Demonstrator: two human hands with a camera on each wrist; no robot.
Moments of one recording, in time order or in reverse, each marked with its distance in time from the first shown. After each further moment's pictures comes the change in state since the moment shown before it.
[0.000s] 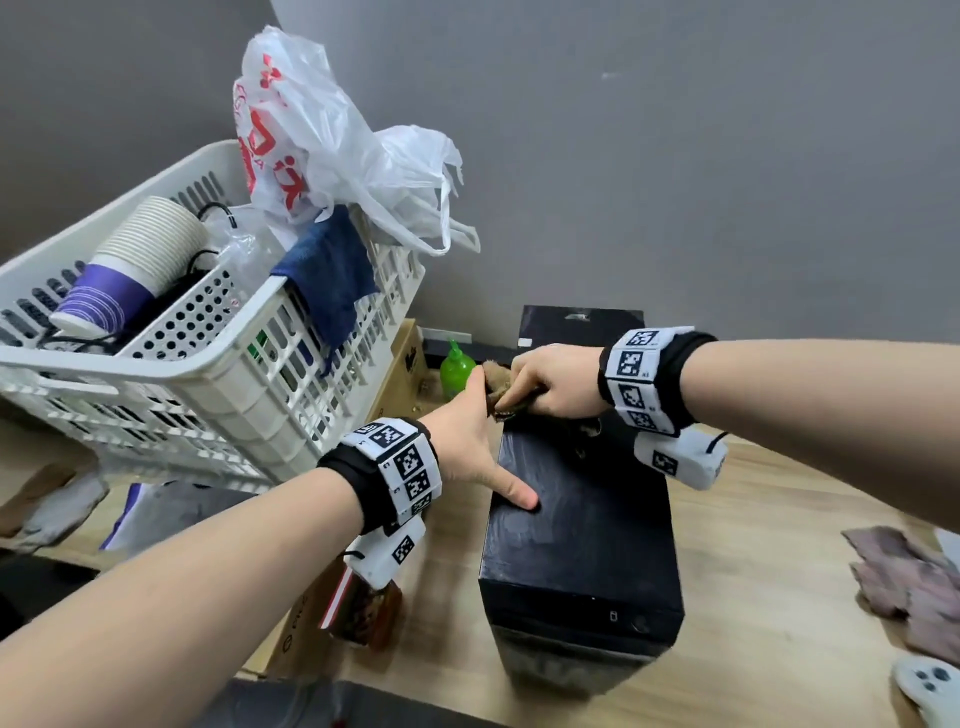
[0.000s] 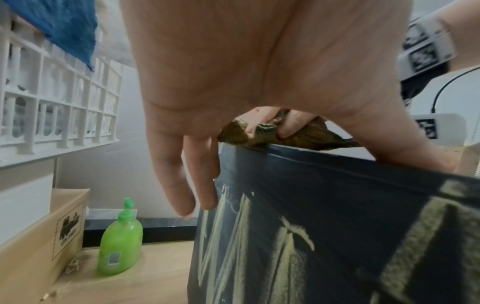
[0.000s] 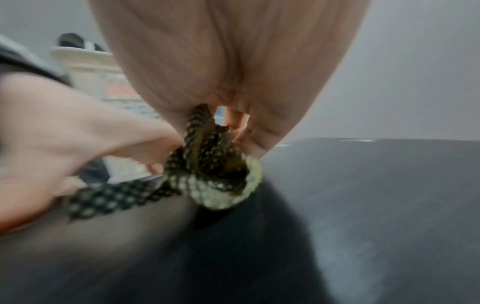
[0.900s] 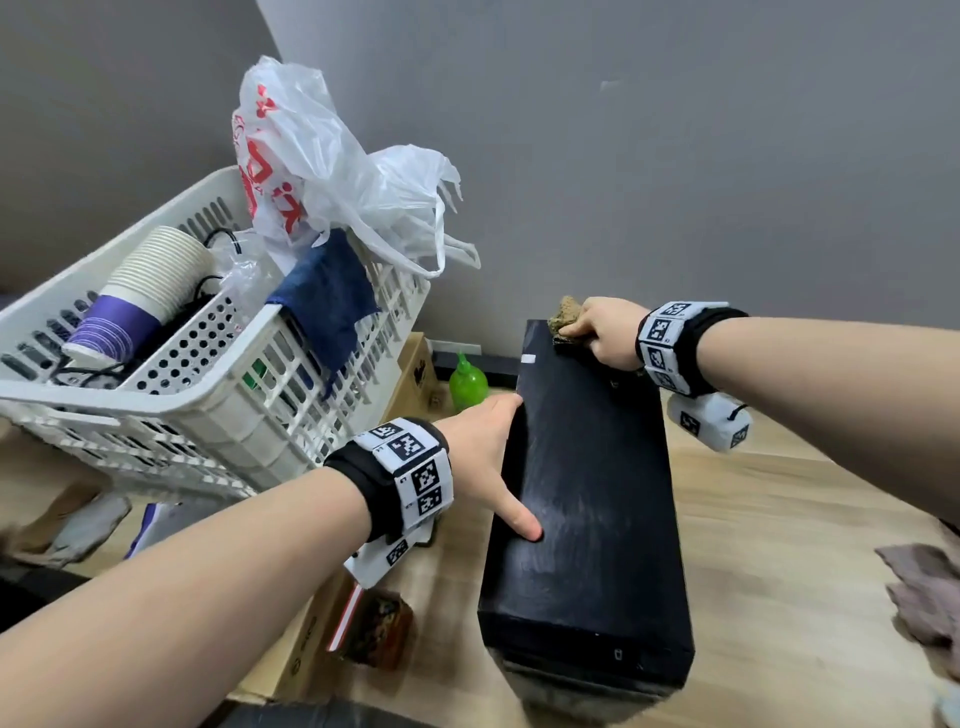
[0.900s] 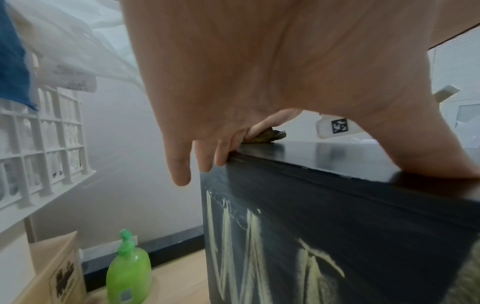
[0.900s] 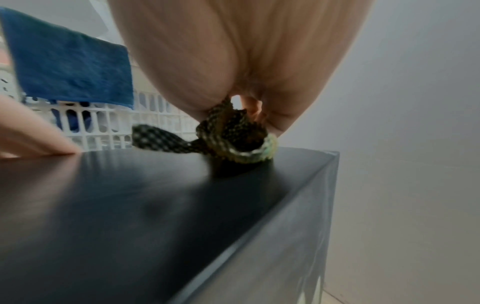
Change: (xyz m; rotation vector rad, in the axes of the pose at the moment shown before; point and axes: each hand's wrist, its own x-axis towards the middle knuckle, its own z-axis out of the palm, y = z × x) left_hand -0.001 0.028 -0.013 0.321 -0.053 0.112; right_hand 0.024 0.097 -0.022 -0.048 0.232 0.371
